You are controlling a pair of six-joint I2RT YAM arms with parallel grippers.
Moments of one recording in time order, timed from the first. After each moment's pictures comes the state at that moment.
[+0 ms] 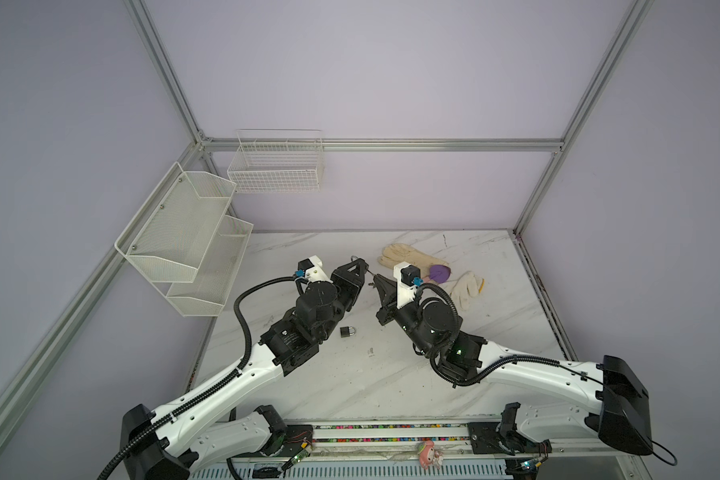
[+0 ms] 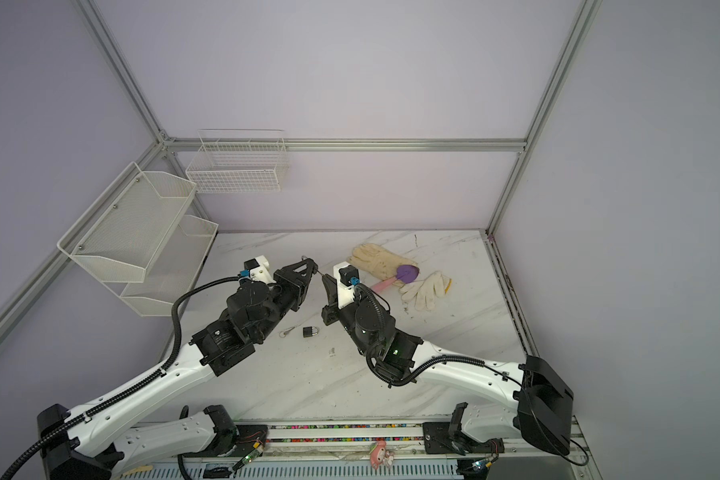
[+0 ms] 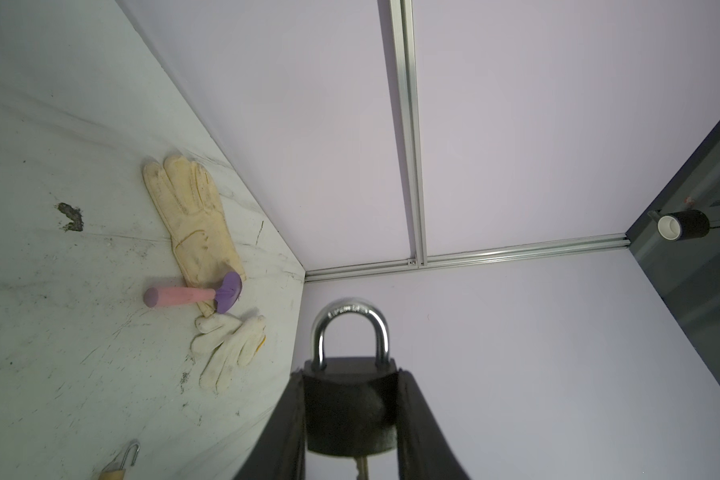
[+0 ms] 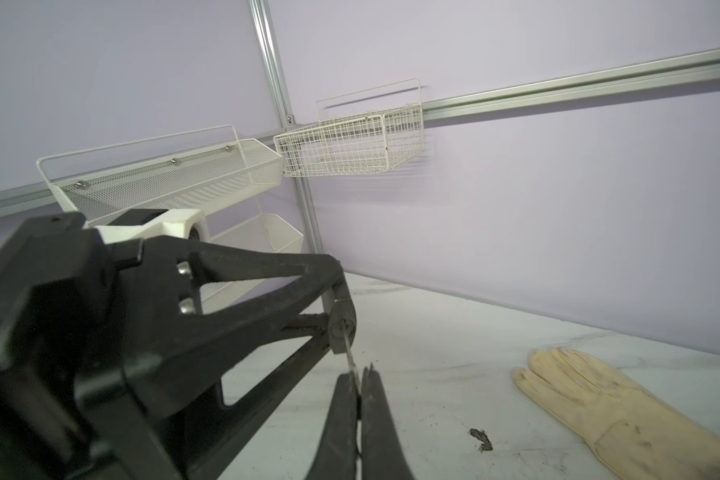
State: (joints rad) left arm -0.81 1.05 0.94 -0.01 -0.36 -1.40; right arm 1.08 1.29 0.89 0.50 0.40 0.19
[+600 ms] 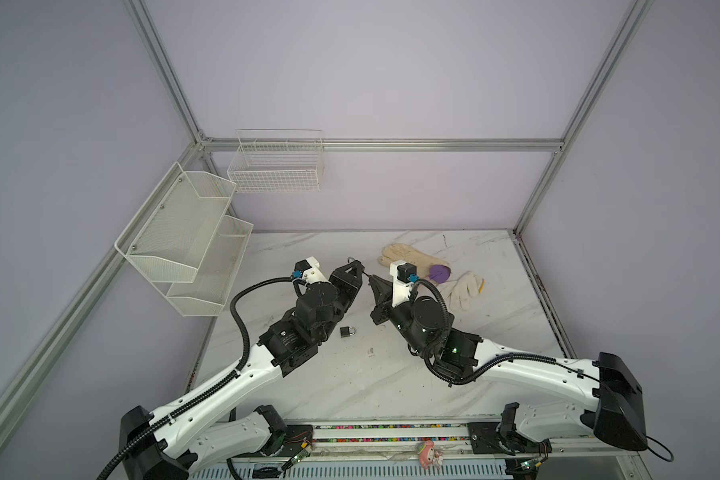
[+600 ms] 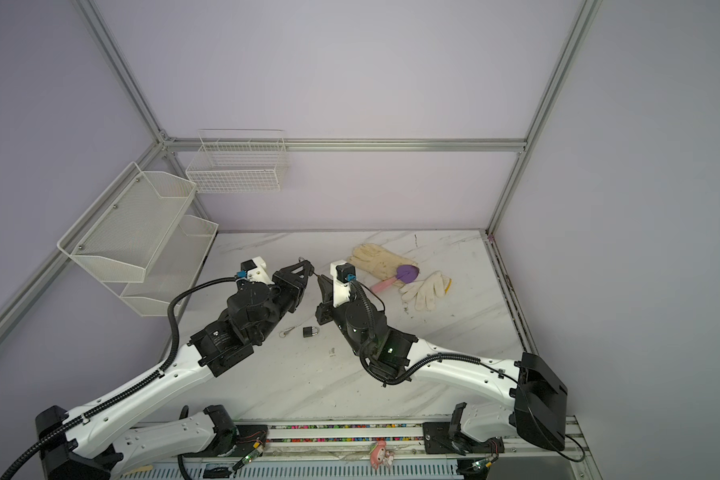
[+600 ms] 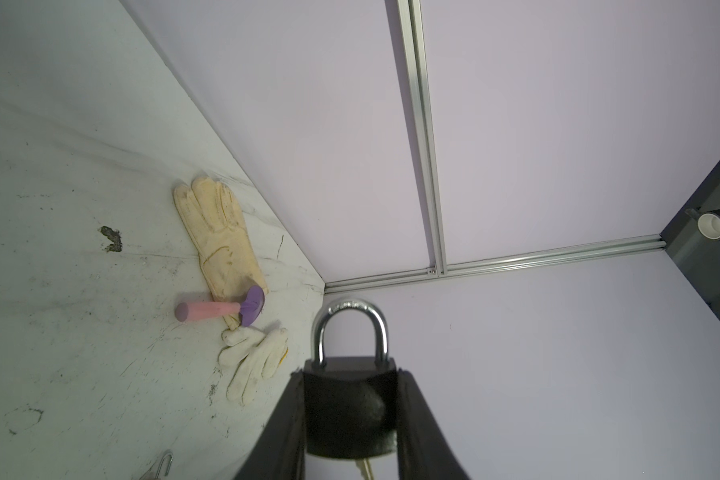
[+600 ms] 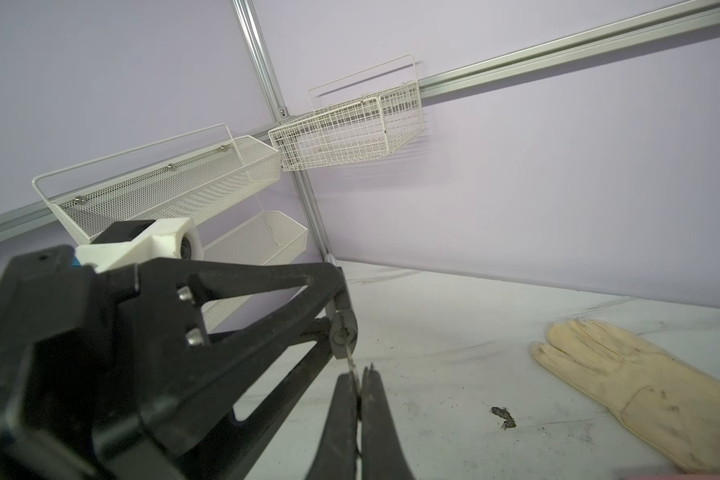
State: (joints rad) left arm -0.81 1.05 0.94 -0.05 -0.39 -1.37; right arm 1.14 1.33 0.94 0.43 0.50 0.28
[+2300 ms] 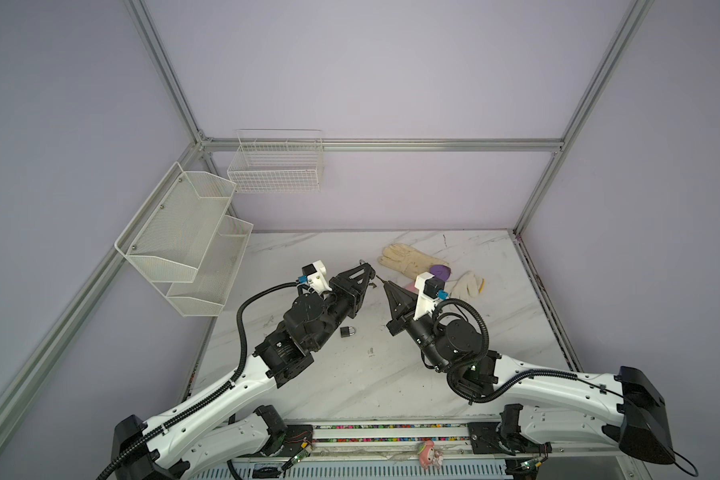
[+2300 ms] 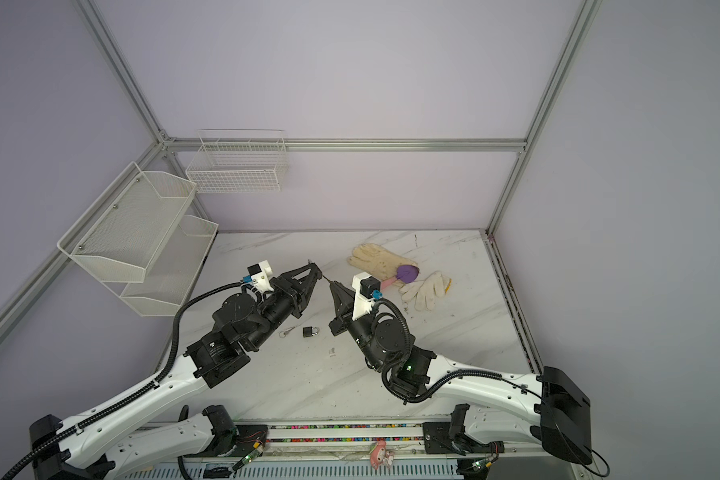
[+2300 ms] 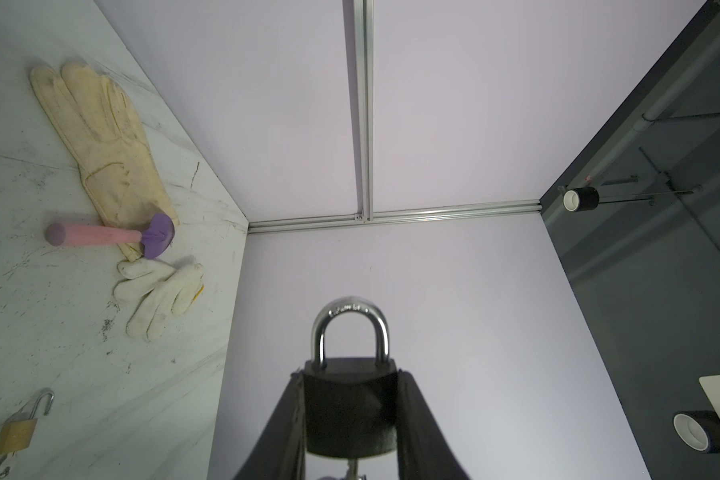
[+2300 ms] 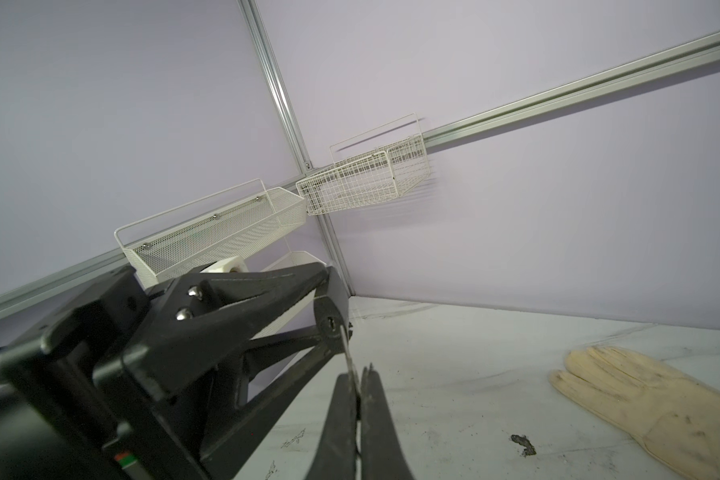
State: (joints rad) left arm -0.82 0.97 0.84 0.16 -0.25 -1.48; right arm 1.17 1.18 0.75 0.64 0.52 0.23
